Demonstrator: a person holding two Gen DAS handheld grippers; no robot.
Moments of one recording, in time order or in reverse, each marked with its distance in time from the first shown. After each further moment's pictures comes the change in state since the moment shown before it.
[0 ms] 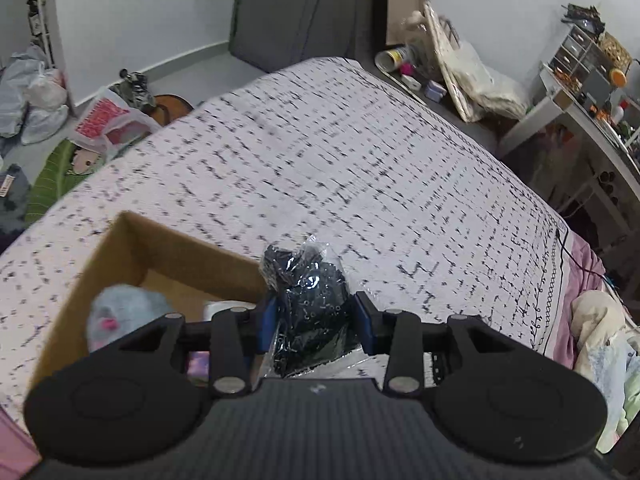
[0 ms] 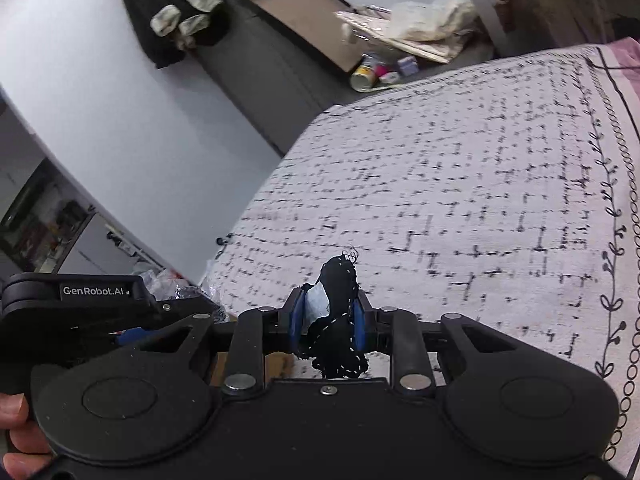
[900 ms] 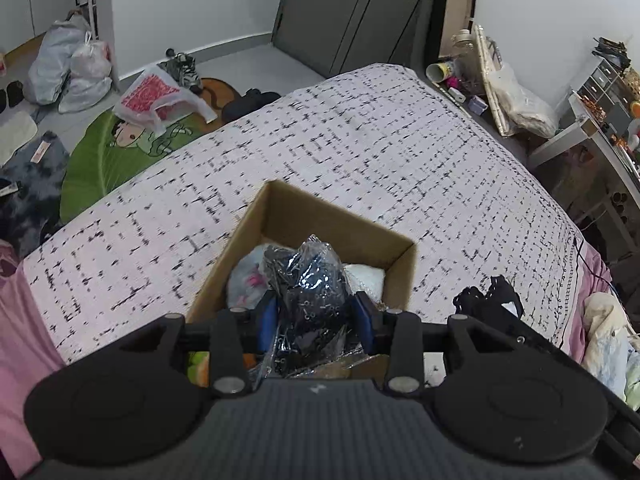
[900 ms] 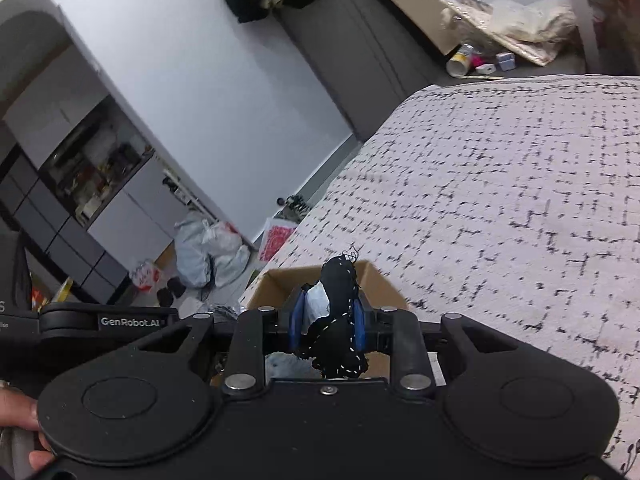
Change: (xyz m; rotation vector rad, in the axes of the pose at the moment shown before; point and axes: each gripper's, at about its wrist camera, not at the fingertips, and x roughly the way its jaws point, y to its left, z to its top) left arm -0.055 0.112 -0.021 -0.084 0.028 0.019; right arm -0.004 0.098 -0.031 -0.160 0.084 0.133
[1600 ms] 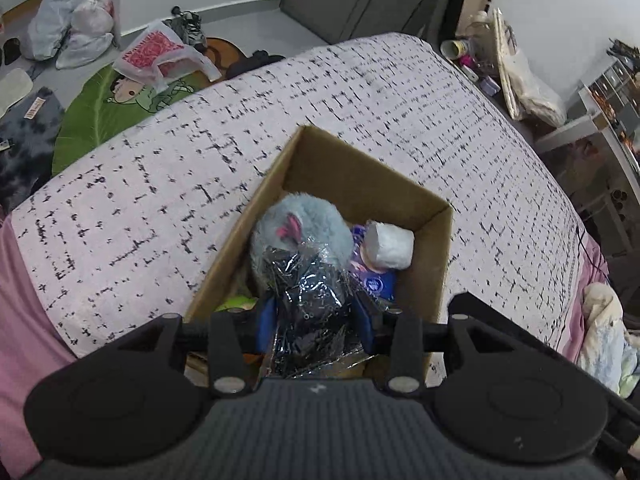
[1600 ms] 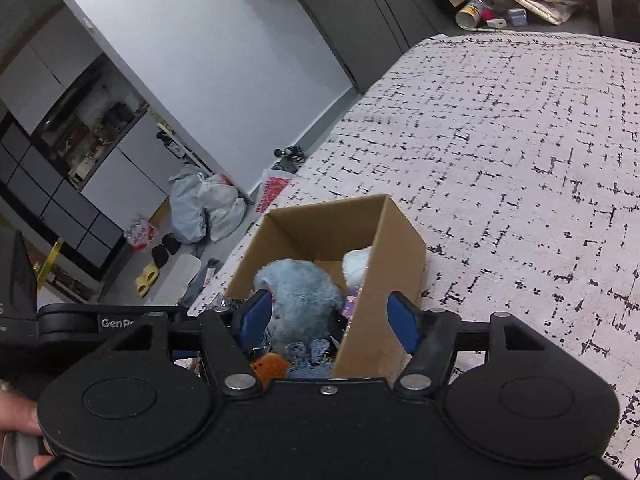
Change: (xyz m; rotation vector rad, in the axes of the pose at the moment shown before) left arm 0.024 0.031 -0.017 -0.046 0.094 -0.043; right arm 0.025 0.010 -0.018 0.004 0.139 -0.028
